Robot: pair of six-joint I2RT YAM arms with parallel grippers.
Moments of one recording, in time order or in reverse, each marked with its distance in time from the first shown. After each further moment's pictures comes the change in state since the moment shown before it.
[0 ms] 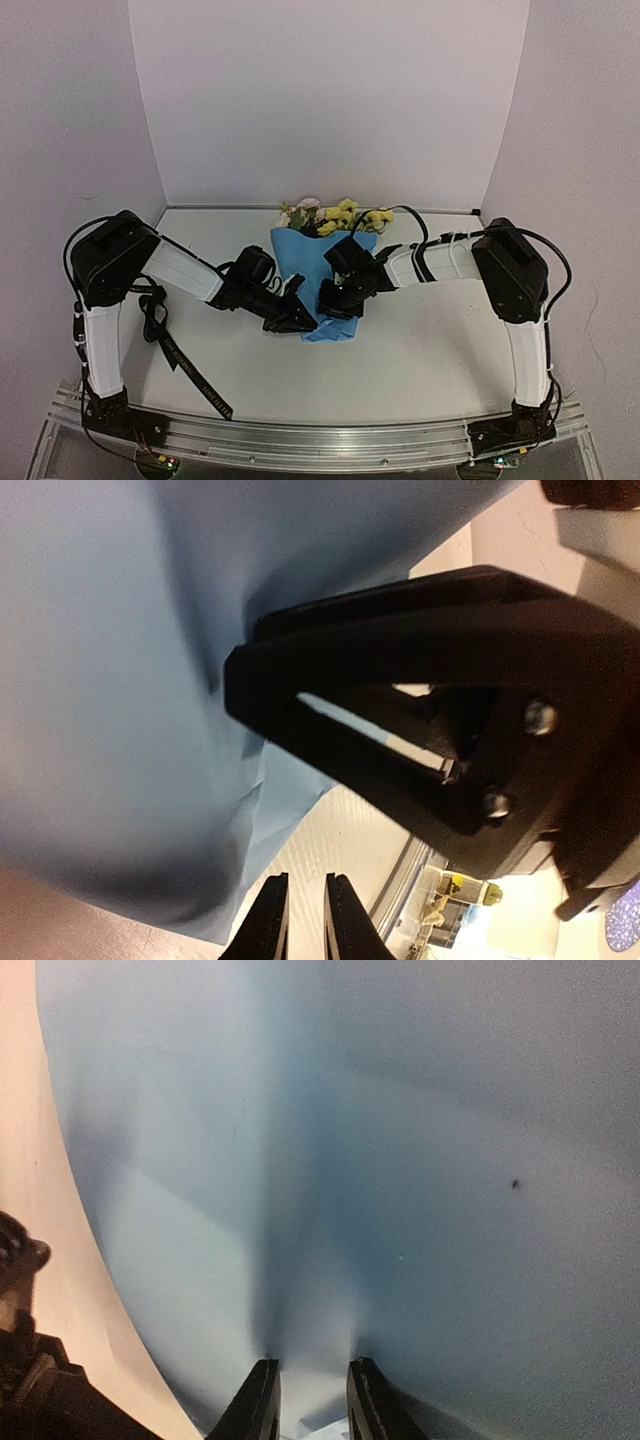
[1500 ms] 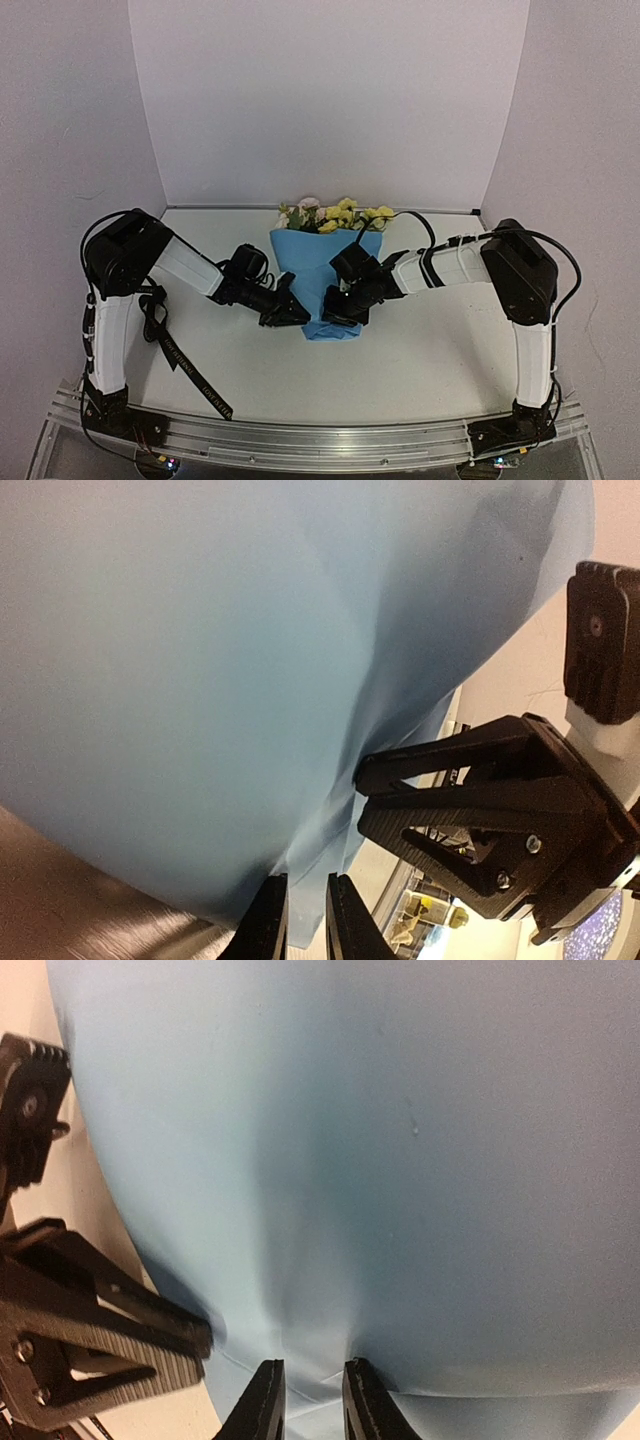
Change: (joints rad) left arm 0.096 0.120 0.048 0.048 0.069 -0.065; right arm 0.018 -0.060 -0.107 0.040 -0.020 0.034
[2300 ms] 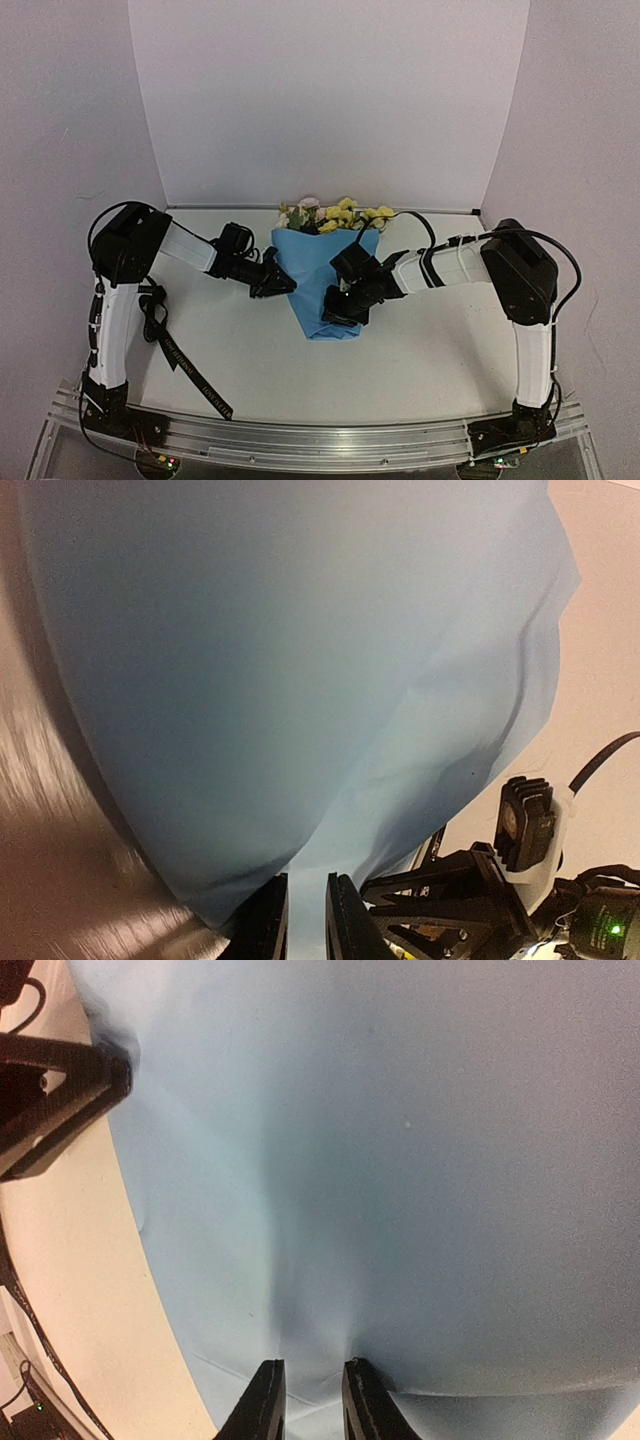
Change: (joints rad) left arm 0.179 0.133 0.245 -0.104 0.016 0.036; right arm -0.001 0.000 -0.002 0.003 -0.009 -0.004
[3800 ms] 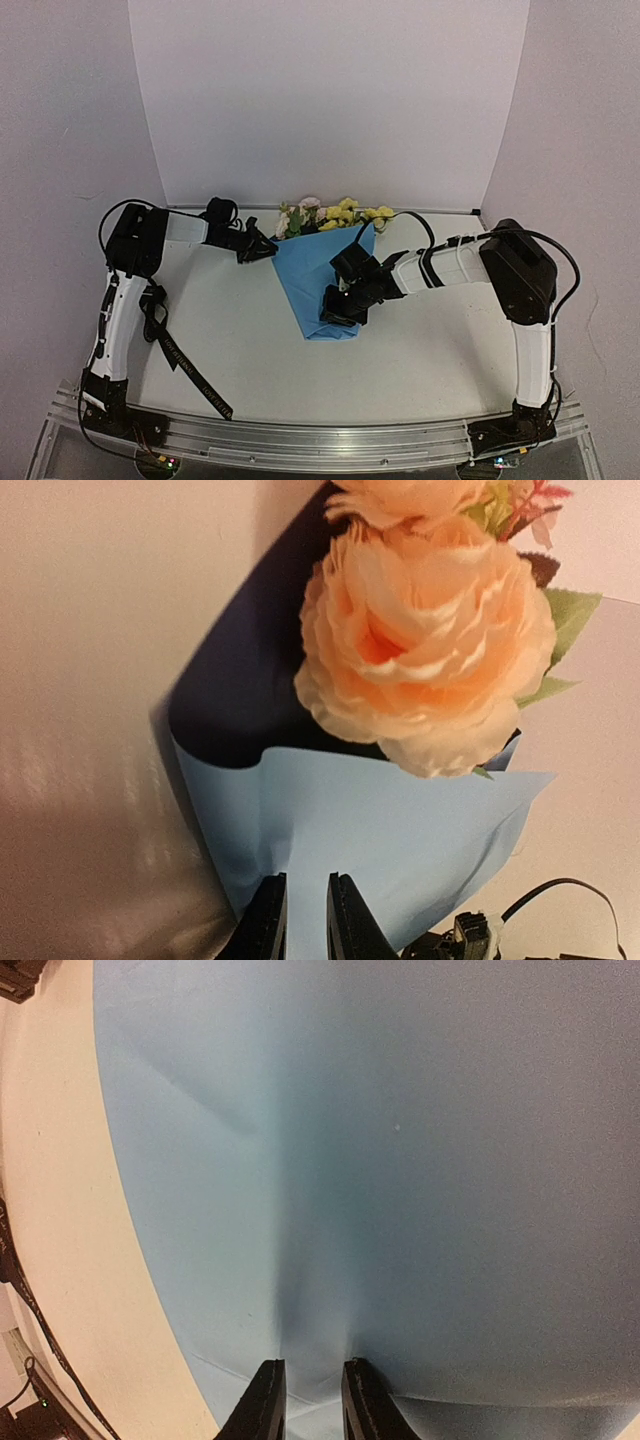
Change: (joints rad) left arm 0.191 0.263 0.514 -0.235 0.008 0.048; right arm -0.001 0.006 0.001 0.017 -0.018 0.000
